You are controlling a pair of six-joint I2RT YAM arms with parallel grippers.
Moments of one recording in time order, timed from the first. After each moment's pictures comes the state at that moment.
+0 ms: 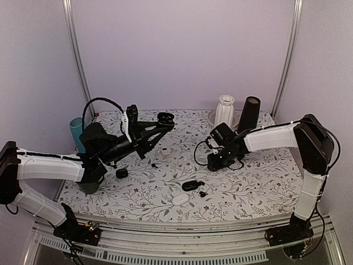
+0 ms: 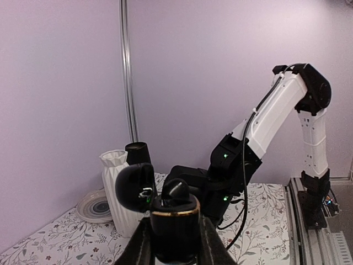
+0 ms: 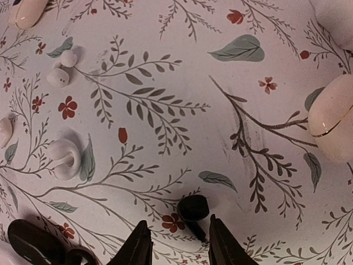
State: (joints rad) left arm -0.81 1.33 0.63 0.96 0.32 -0.01; right arm 0.70 1.89 1.17 -0.38 0.01 0.29
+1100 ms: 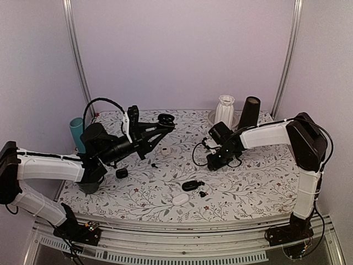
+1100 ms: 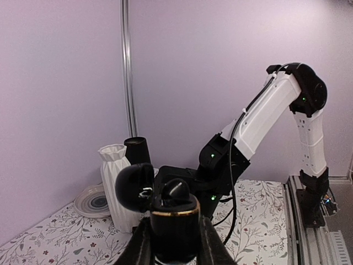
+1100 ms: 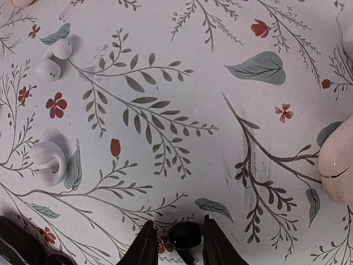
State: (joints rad) left arm -0.81 1.33 0.63 0.94 0.32 -0.02; right arm 0.67 1.97 1.25 -0.43 -0.02 0.13
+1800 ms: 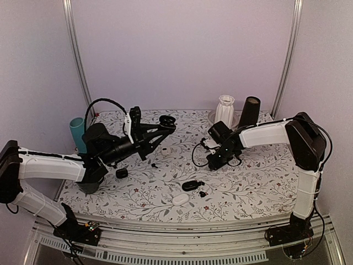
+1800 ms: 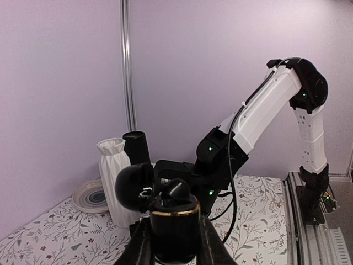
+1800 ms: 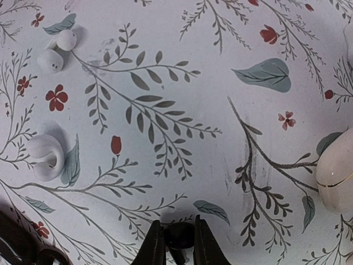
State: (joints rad) left arm -0.81 1.35 0.63 0.93 0.32 -0.02; right arm 0.67 1.99 1.27 -0.46 -0.01 0.05
